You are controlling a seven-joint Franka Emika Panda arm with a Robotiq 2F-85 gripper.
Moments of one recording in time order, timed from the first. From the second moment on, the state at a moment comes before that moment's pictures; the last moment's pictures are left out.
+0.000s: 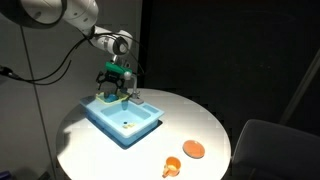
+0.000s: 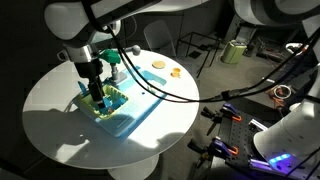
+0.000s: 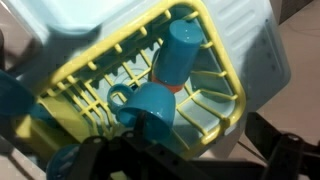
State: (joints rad) arm 0.12 0.87 0.23 -1.19 0.02 1.80 -0.61
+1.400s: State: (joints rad) arm 0.14 0.94 0.22 -1.09 -0.01 1.75 -0.65
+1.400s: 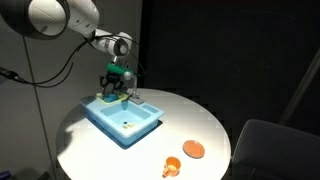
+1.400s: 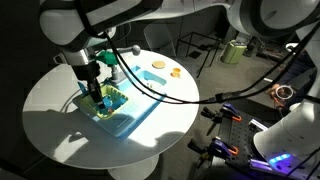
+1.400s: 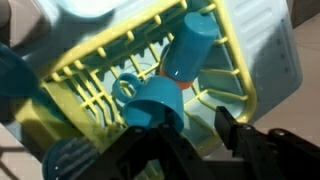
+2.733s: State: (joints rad) arm 0.17 0.94 0.21 -1.02 -0.01 1.73 -0.64
